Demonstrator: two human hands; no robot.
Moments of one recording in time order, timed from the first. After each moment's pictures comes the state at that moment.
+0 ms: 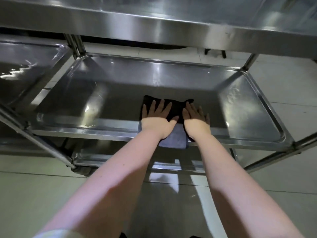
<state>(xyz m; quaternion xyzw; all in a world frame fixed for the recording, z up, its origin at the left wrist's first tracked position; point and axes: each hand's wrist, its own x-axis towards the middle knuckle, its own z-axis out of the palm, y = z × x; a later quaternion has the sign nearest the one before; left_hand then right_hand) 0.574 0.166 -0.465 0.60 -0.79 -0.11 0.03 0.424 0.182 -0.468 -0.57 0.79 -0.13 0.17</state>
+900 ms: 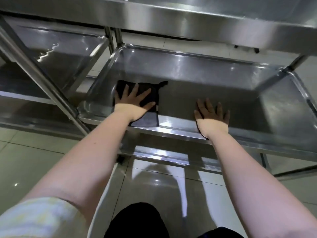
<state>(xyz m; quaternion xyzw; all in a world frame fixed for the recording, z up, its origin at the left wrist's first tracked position) 0.782 0.119 -0.461 0.68 -0.72 -0.09 -0.02 0.496 0.170 -0.474 -0.63 0.77 0.00 0.10</state>
